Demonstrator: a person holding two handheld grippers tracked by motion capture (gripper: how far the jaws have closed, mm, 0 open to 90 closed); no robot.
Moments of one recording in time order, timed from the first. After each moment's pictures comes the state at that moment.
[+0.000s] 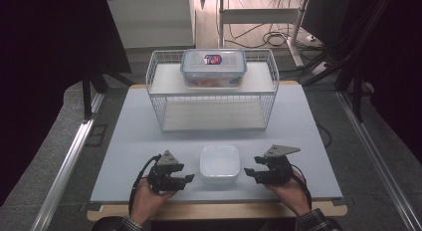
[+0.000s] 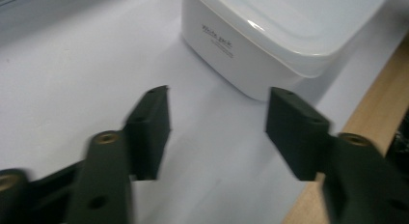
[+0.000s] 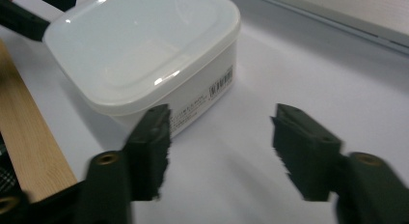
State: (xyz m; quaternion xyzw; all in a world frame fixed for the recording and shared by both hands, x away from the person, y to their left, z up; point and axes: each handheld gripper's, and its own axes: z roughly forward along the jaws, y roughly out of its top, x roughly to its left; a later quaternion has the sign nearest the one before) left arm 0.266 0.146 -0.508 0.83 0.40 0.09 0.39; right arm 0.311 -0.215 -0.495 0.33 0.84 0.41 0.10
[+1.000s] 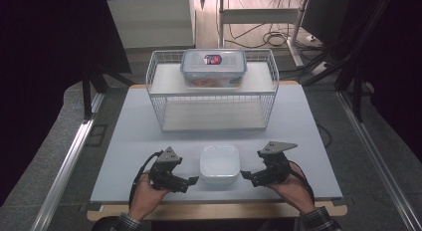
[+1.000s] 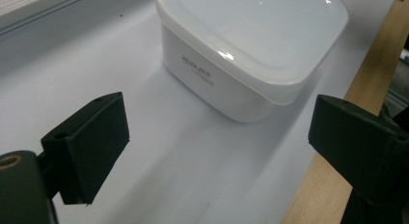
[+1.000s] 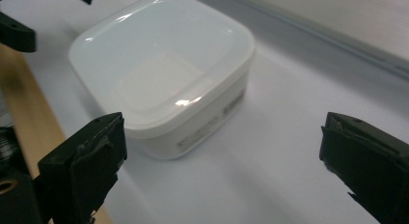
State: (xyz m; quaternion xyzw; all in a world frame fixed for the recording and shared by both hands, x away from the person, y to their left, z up) left arm 0.276 0.141 -0.498 0.83 0.36 0.08 0.41; right arm 0.312 -0.204 -0.478 0.31 0.85 0.41 0.10
